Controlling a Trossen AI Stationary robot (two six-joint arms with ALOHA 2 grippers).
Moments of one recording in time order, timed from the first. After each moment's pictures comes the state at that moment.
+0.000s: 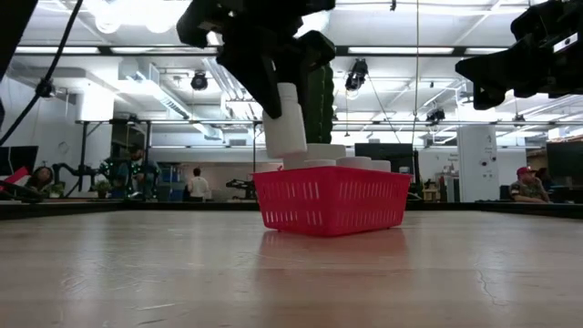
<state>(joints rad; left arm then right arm) -0.15 1.92 1.71 -0.97 -0.01 0.51 -0.05 0.13 0.01 0.18 -0.06 0.02</state>
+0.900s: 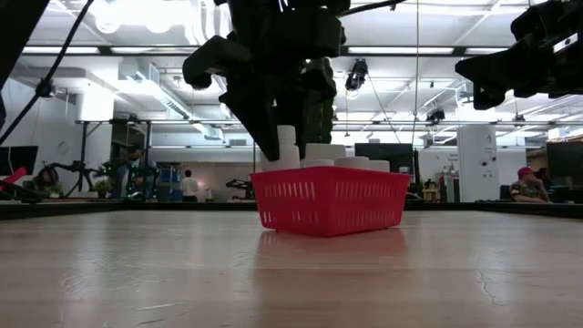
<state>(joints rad) -0.13 1.99 1.66 -0.92 0.00 0.51 -0.05 0.13 0.01 0.18 -0.06 0.02</state>
